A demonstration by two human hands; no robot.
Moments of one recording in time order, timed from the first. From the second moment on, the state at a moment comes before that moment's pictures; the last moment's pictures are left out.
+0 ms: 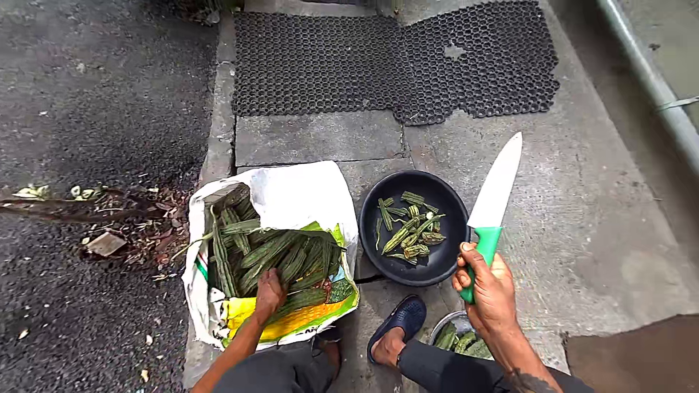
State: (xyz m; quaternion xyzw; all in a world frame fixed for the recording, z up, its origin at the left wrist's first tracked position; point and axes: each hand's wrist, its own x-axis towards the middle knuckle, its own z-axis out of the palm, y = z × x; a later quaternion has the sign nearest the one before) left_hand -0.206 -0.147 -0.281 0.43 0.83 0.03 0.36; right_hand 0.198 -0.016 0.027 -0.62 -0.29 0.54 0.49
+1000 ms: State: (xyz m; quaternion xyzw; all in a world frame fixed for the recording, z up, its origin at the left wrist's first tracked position) left_hand 0.025 0.003 0.034 0.69 0.66 0.13 0.27; right_hand 0.277 -0.088 0.096 -0.46 -0.65 0.12 0.59
